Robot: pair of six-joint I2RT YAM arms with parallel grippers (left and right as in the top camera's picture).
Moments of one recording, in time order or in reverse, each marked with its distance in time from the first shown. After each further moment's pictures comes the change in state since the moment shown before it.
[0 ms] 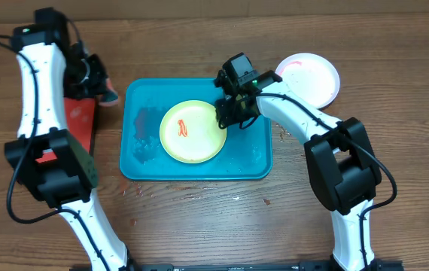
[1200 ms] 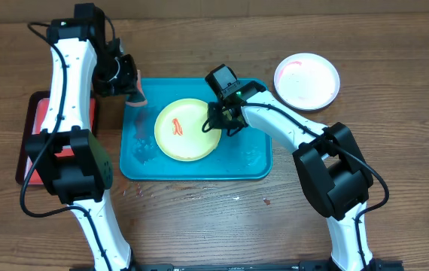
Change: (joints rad) left arm -0.132 0.000 0.000 -0.031 0.035 0.071; right arm 0.088 0.001 -0.022 0.052 0.213 0.360
